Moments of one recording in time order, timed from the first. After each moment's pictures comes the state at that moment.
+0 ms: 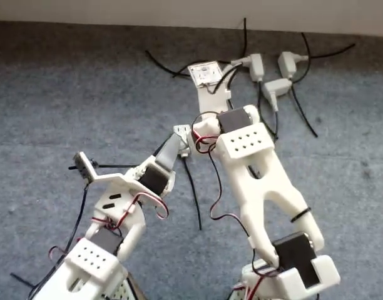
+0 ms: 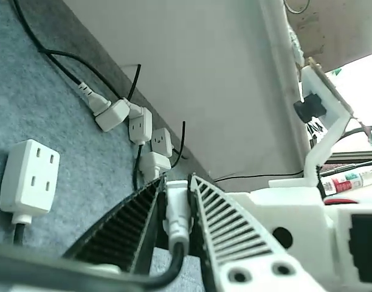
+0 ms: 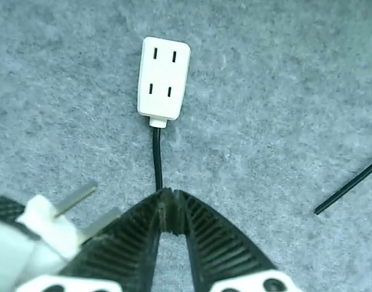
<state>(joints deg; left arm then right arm) 25.2 -67.2 95.9 -16.5 65.5 -29.2 -6.9 9.4 72.7 -4.3</state>
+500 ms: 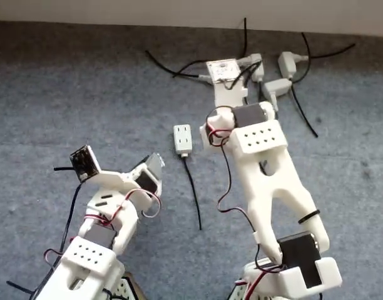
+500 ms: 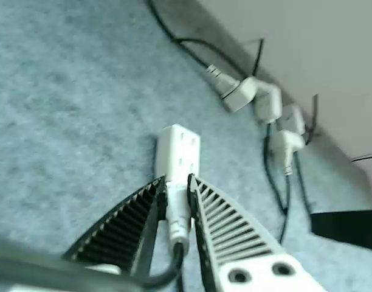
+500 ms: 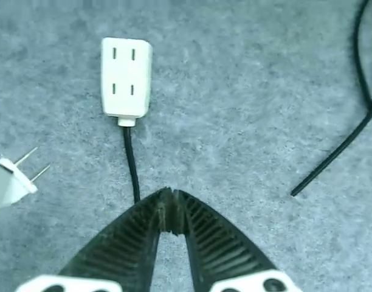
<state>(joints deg) 13.8 -67.1 95.1 7.5 49.0 -22.2 -6.9 8.7 75.6 -5.1</state>
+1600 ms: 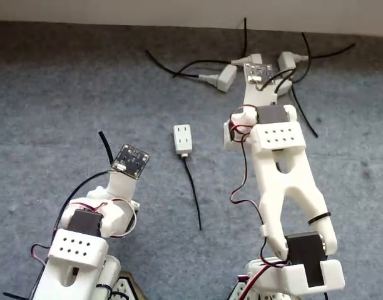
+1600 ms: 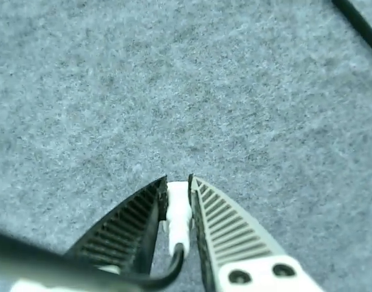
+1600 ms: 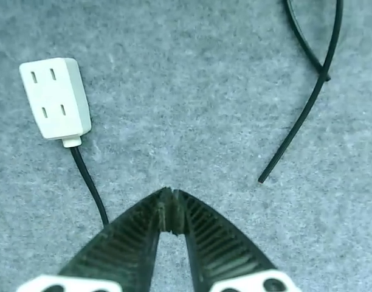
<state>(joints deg) 4.5 -67.1 79.1 61.7 -12.7 -14.6 -6.9 12.9 72.7 -8.7</state>
